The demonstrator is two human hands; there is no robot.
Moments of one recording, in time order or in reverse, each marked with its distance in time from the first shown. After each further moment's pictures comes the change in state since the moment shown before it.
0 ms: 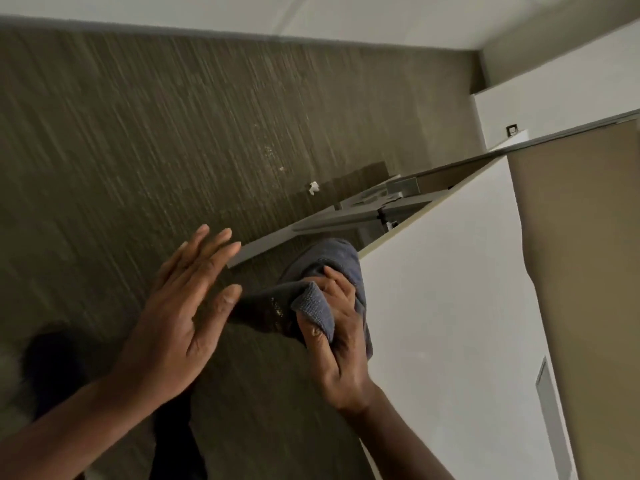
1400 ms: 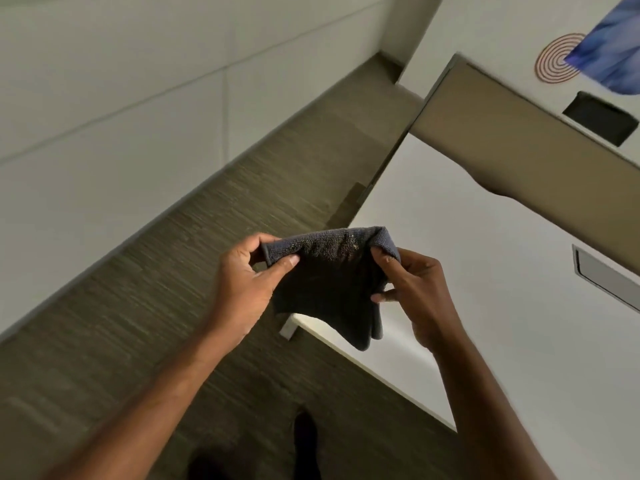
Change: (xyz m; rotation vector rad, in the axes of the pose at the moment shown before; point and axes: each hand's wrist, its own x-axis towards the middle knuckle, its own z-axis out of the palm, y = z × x) left_hand 0.091 0.208 -0.045 -0.324 -0.188 -0.087; right_hand -0.022 -0.123 -0.161 0.465 0.596 0.650
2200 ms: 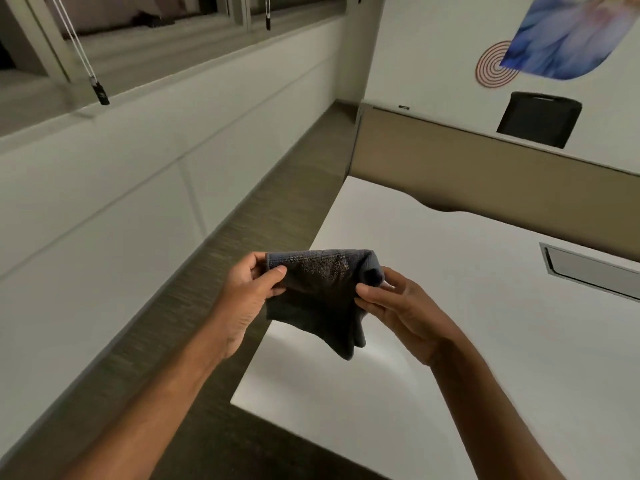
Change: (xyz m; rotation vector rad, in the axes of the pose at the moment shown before) left_hand 0.070 0.059 0.150 -0.084 -0.214 -0.174; right_hand 0.058 0.023 -0.157 0.504 -0.242 0.094
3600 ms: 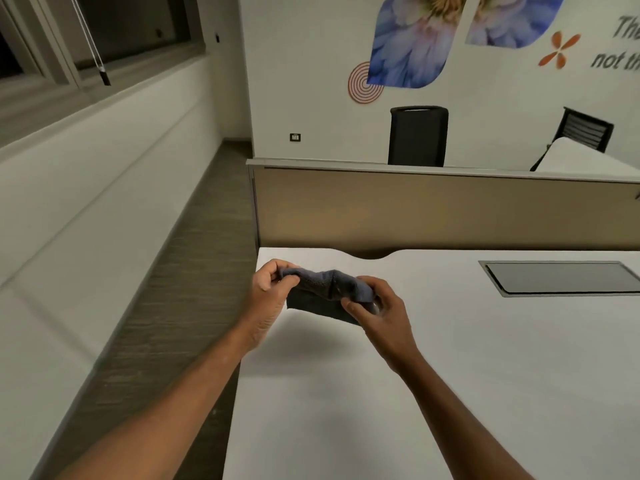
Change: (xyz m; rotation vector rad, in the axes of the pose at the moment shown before) left_hand 0.329 0.001 0.190 0.269 -0.386 0.254; right_hand 0.204 -0.027 -0.153 -0.464 0.783 -0.454
